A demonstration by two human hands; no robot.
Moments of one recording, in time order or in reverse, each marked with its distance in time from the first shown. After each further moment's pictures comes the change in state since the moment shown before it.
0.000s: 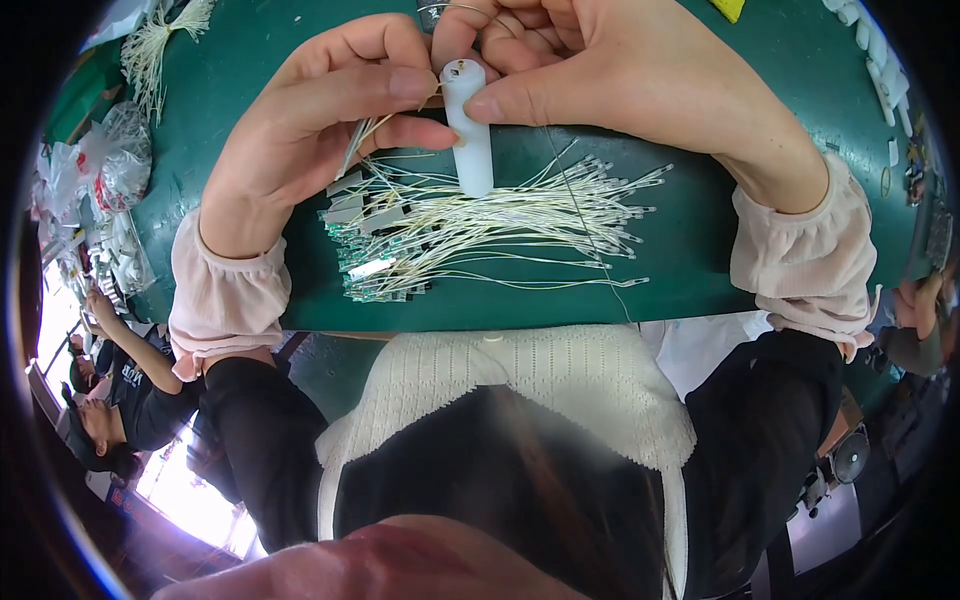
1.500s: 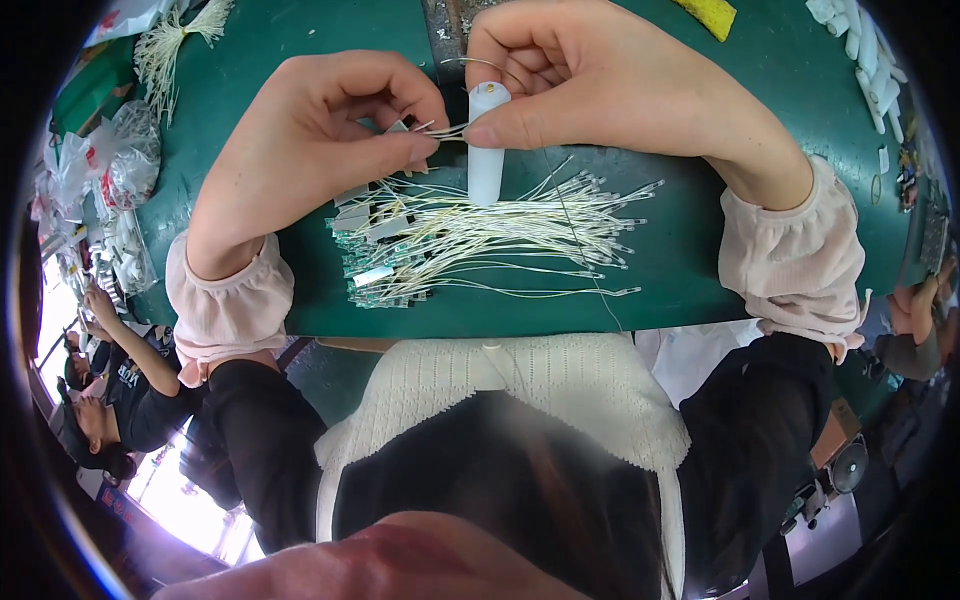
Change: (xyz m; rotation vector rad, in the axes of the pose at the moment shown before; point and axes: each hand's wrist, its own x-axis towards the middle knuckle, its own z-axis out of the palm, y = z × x) left_hand -0.014 0.021 0.019 1.009 0.116 0.123; right_hand 0.003 -0.035 0.011 -0.031 0.255 1.199
